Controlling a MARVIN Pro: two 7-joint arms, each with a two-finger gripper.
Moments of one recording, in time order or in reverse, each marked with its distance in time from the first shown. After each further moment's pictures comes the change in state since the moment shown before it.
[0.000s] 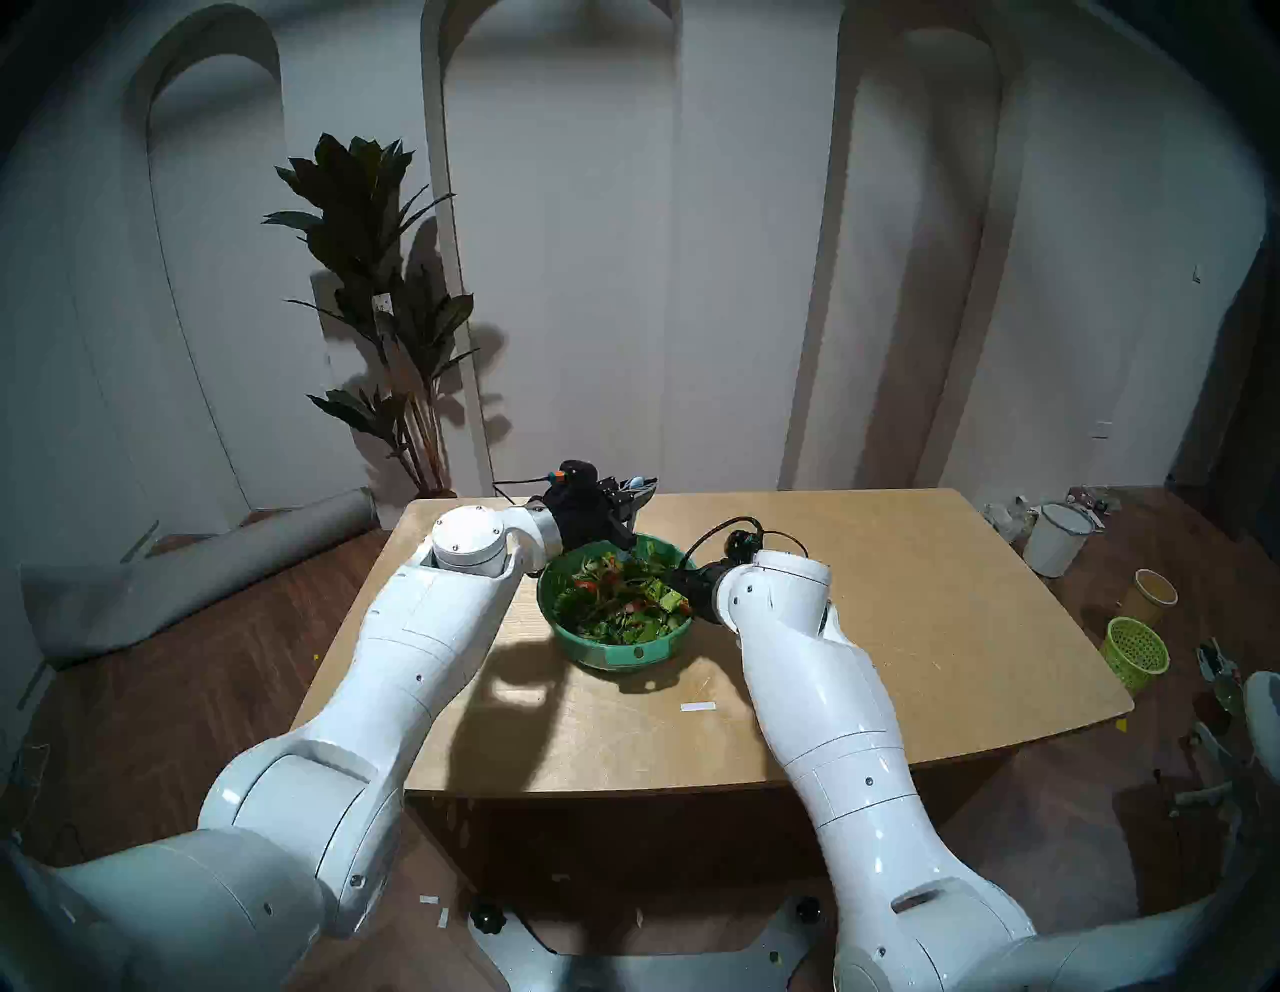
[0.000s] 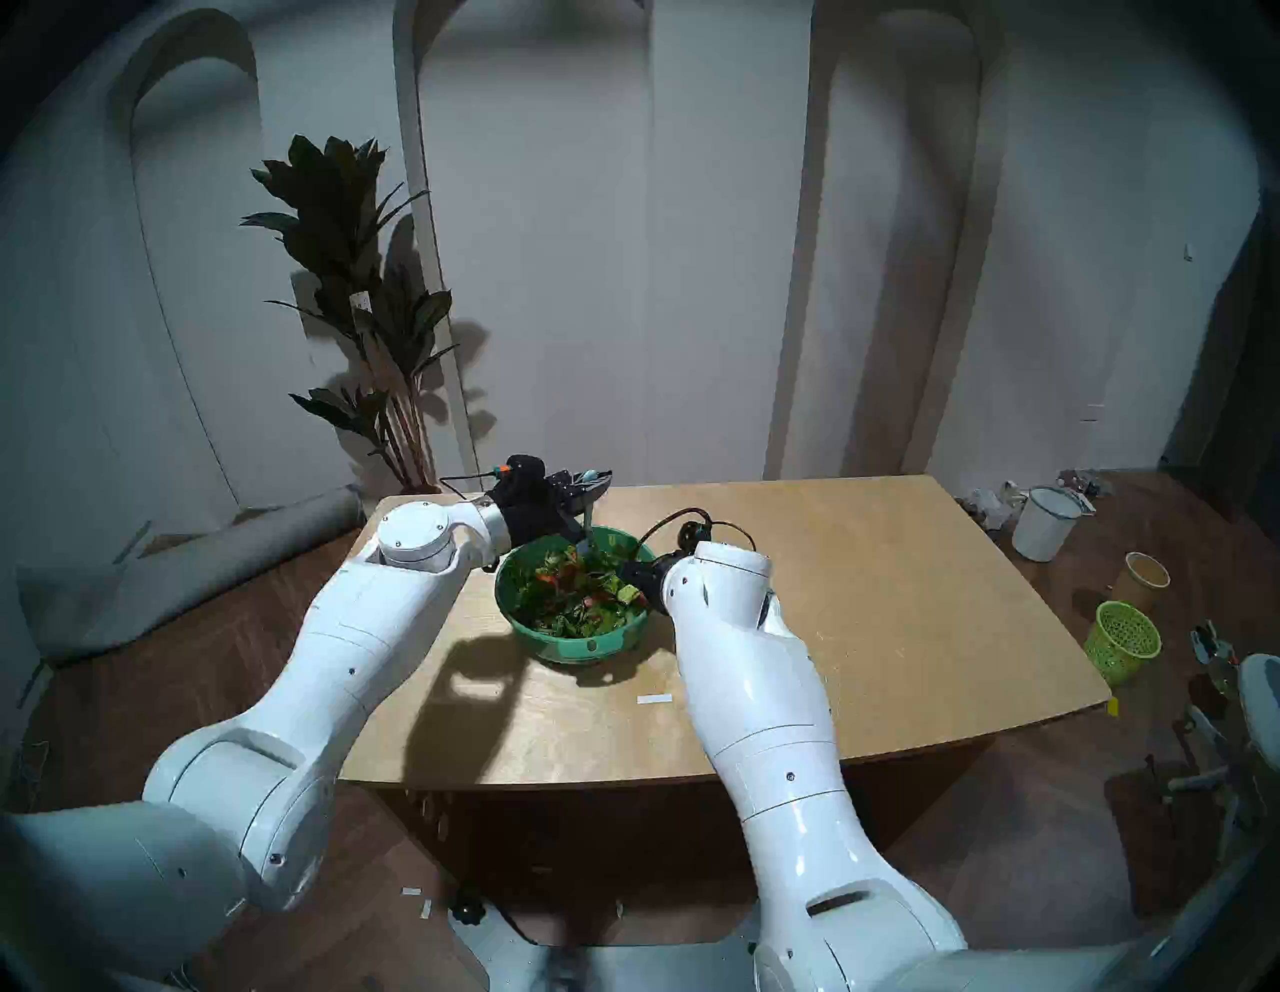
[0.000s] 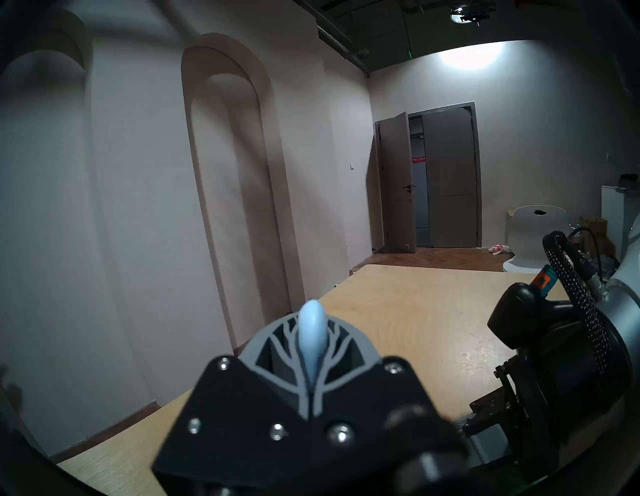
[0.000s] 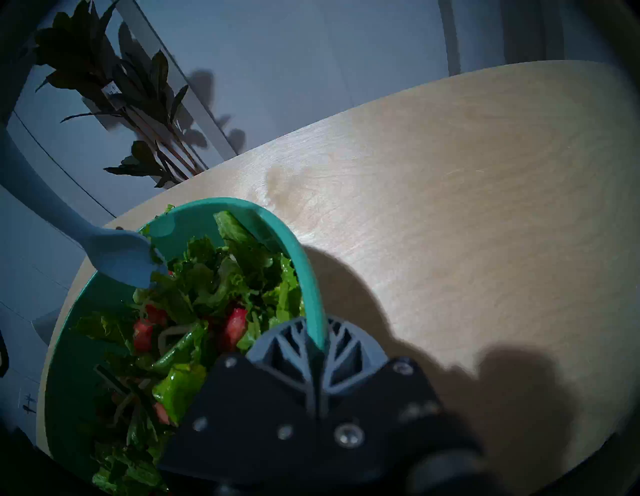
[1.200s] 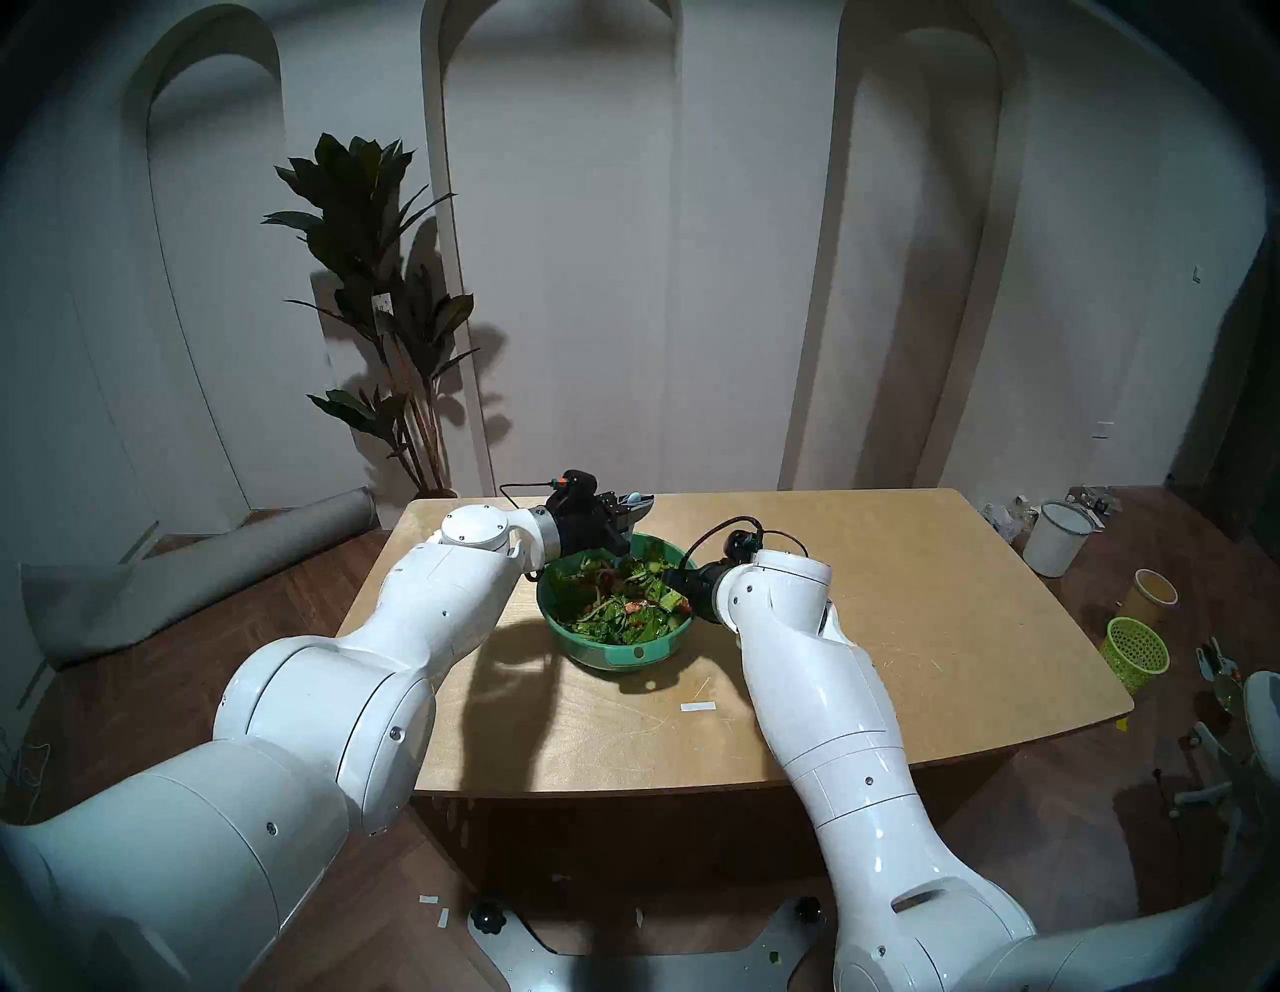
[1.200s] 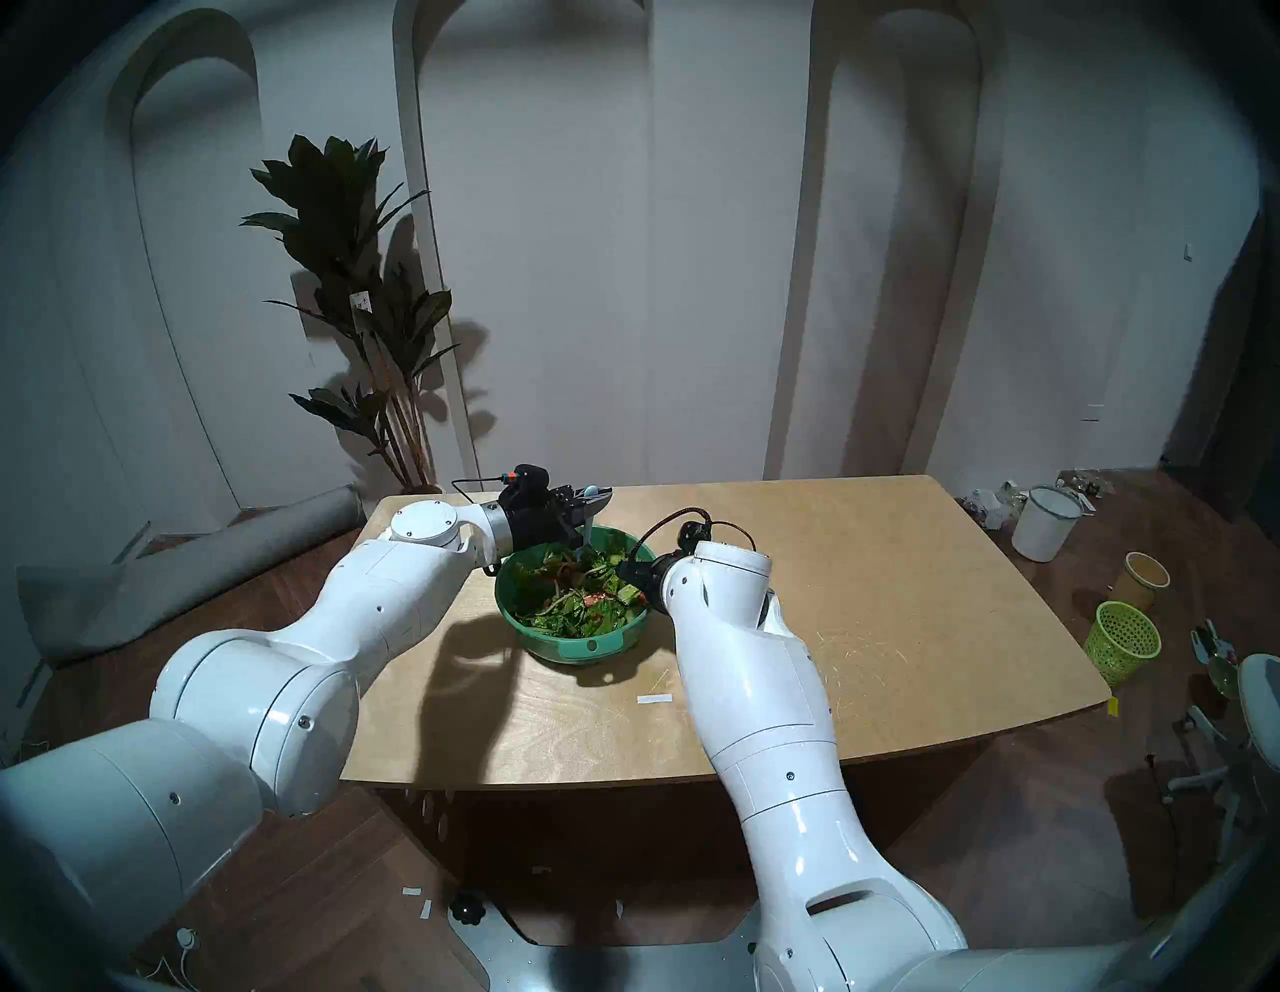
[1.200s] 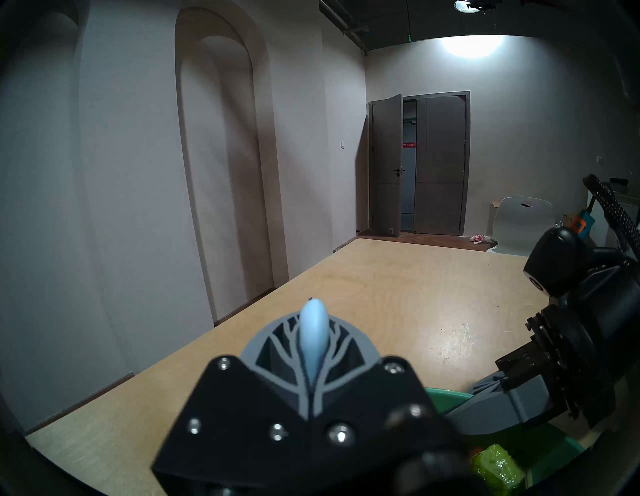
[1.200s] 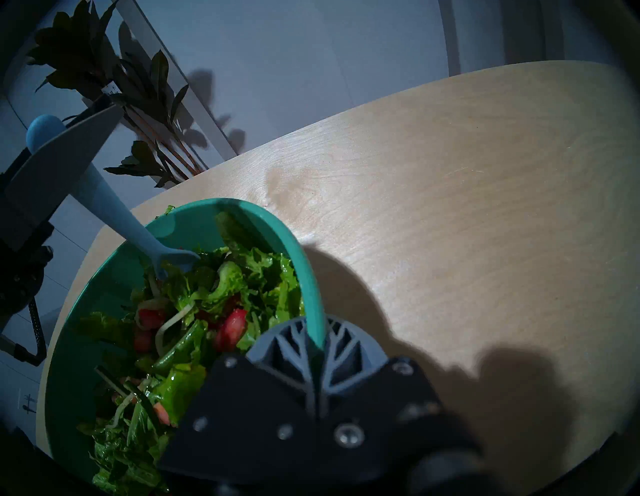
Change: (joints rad) left arm -0.247 -0.076 -0.024 0.533 0.033 -0.161 -0.119; right arm 0.001 0.000 0.000 0.001 0.000 0.000 0.001
